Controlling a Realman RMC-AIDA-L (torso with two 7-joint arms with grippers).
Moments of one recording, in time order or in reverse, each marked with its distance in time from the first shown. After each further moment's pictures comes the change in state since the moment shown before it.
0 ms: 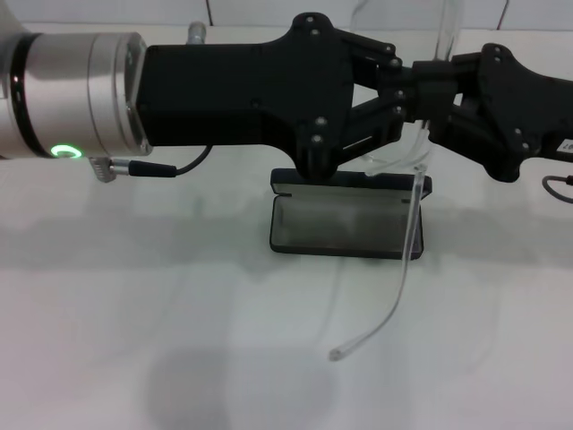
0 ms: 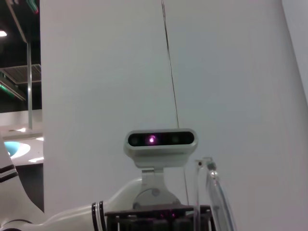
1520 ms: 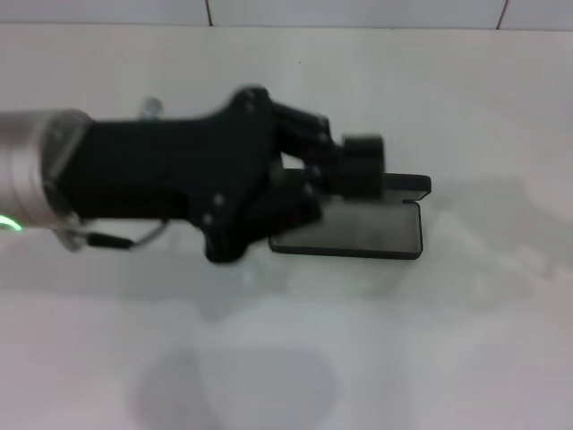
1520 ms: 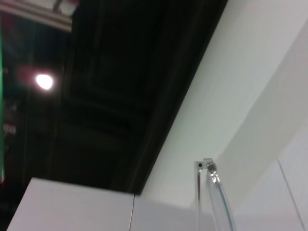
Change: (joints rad) left arm -0.044 0.005 -0.090 -0.362 -0.111 0.325 0.135; right arm -0.129 -0.007 0.217 0.076 0.566 -0.309 -0.012
